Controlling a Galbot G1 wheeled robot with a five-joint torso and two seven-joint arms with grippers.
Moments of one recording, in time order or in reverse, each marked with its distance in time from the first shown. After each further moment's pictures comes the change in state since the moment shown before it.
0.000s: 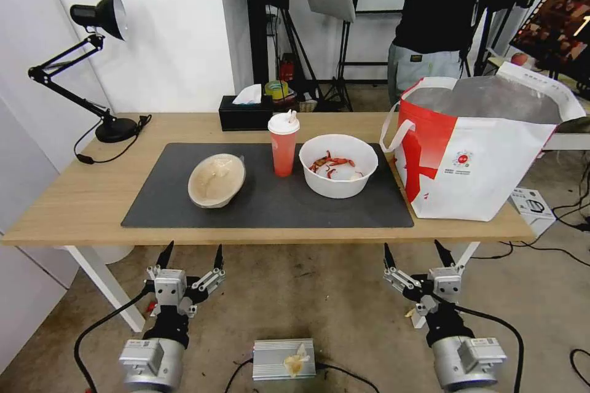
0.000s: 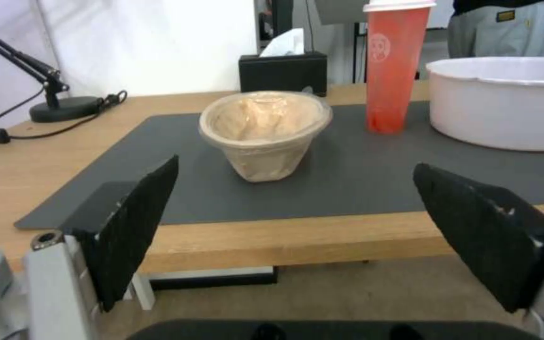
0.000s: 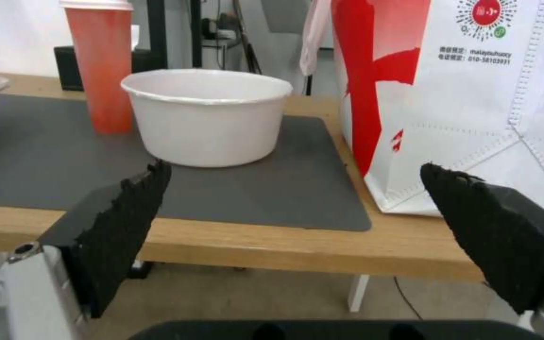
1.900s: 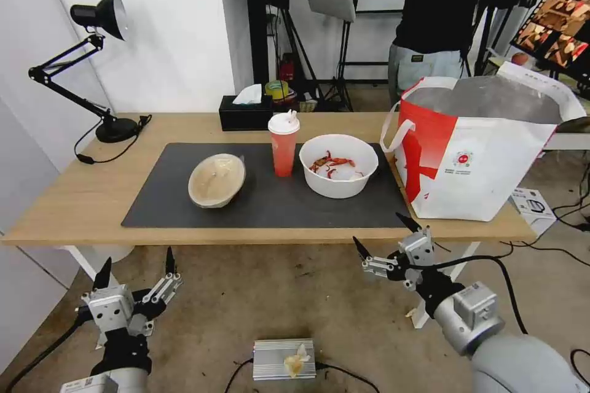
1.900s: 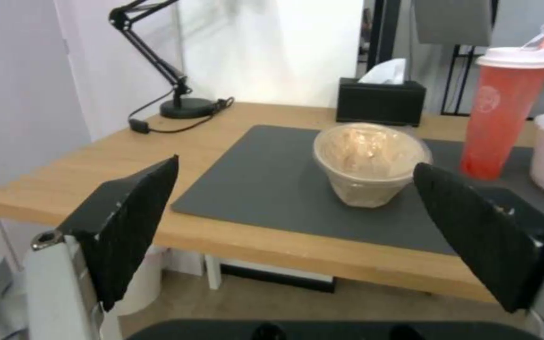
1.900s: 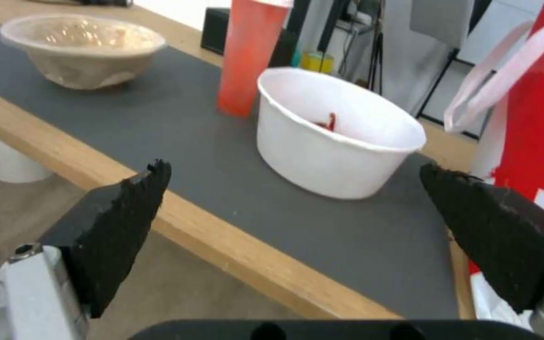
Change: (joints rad) left arm 0.207 0.109 0.037 -0.200 -0.088 -0.029 -0.376; right arm 0.229 -0.726 -0.143 0.100 0.360 -0.275 0.170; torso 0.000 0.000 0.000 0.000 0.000
